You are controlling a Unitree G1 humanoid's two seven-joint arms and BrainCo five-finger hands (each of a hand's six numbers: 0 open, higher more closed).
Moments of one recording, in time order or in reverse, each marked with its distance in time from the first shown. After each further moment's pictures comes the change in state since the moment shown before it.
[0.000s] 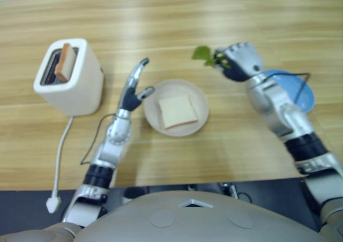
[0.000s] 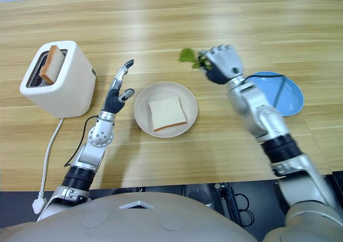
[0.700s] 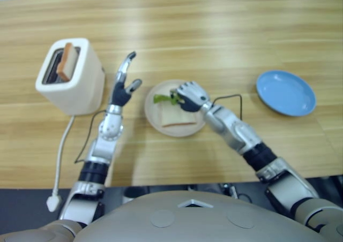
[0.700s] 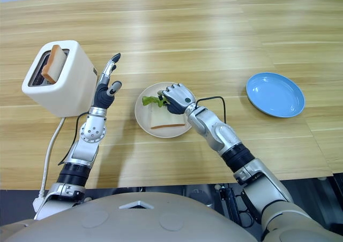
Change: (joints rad) left arm -0.015 0.013 0.041 0.020 -0.042 -0.001 -0.004; right arm 0.020 0.151 0.153 0.203 -0.095 -0.081 0.041
